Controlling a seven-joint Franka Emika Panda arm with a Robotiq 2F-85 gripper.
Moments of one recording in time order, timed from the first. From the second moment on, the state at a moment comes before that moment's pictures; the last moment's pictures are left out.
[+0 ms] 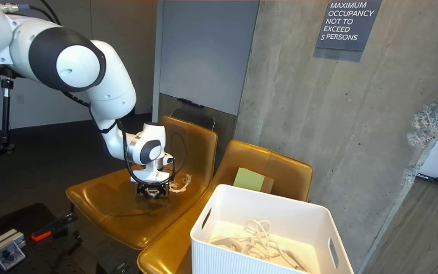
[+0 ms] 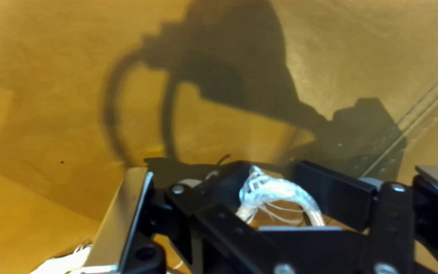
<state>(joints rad) 0.10 0.94 0.10 -1.67 -0.23 2.61 -0.34</state>
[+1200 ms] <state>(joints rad) 0.09 0.52 0.04 -1.74 -0.23 2.61 -0.27</state>
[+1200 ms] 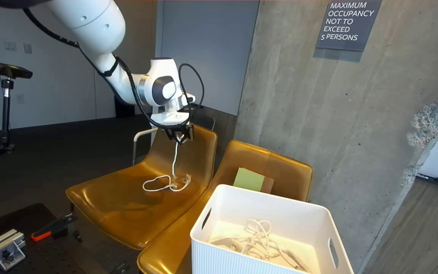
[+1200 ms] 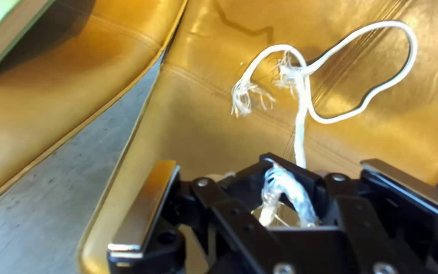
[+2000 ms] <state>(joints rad) -0.14 0.08 -0.06 -1.83 -0.10 2.48 -0.32</state>
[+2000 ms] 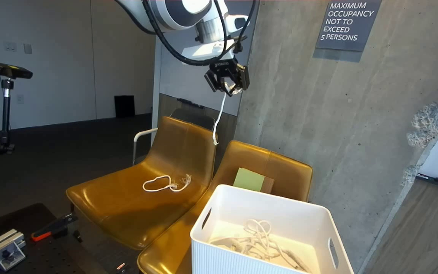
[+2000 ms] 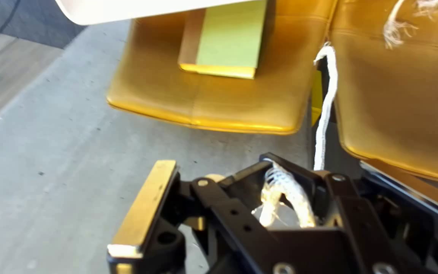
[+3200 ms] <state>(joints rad) -0.21 0.33 -0.09 -1.95 -0.03 2.56 -0.44</state>
